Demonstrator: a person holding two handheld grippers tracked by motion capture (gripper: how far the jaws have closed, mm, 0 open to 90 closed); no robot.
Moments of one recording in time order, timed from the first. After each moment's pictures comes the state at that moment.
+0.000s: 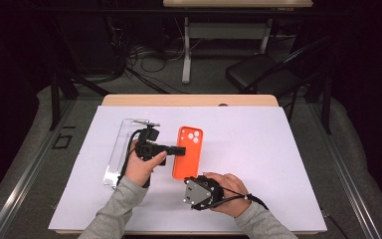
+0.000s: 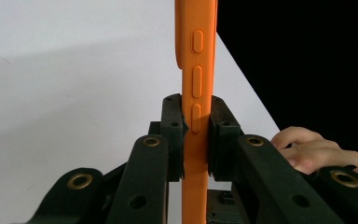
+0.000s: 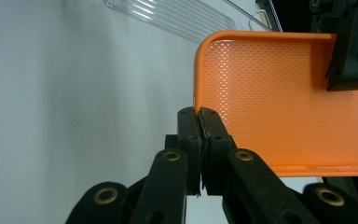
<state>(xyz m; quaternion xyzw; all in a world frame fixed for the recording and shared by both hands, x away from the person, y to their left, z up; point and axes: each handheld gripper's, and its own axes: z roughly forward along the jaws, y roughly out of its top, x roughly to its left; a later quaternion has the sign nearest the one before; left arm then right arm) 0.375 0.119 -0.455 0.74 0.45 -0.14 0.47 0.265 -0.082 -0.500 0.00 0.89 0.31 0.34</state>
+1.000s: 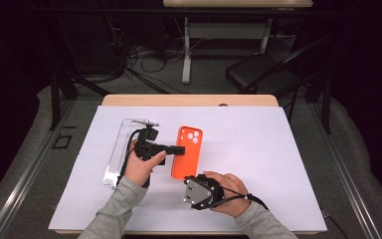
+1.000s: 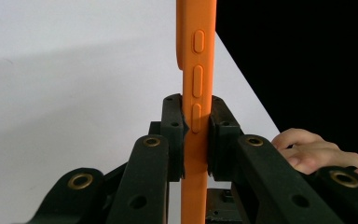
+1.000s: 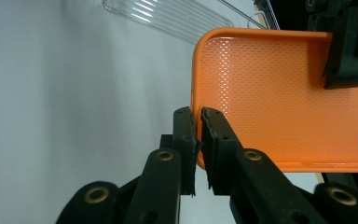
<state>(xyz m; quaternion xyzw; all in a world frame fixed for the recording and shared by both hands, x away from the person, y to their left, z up) 0.376 0.120 -0.456 0.74 0.46 -0.14 0.47 0.266 -0.083 -0.499 0.00 0.89 0.32 0.34</state>
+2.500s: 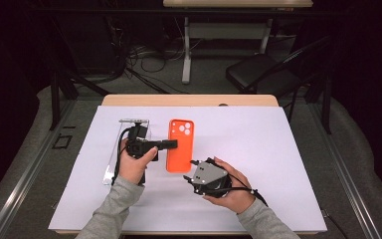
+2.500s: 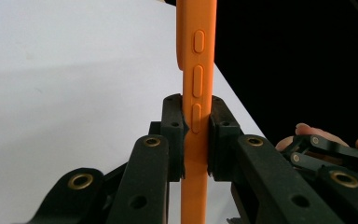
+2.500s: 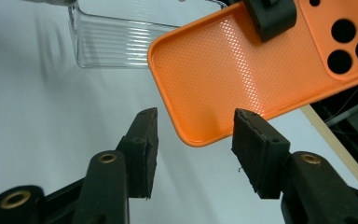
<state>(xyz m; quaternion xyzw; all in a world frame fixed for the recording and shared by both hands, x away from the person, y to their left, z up) 0.376 0.143 -0.452 0.71 0.46 -0.11 0.52 0.284 -0.098 -0.475 0.12 0.86 0.41 0.28</state>
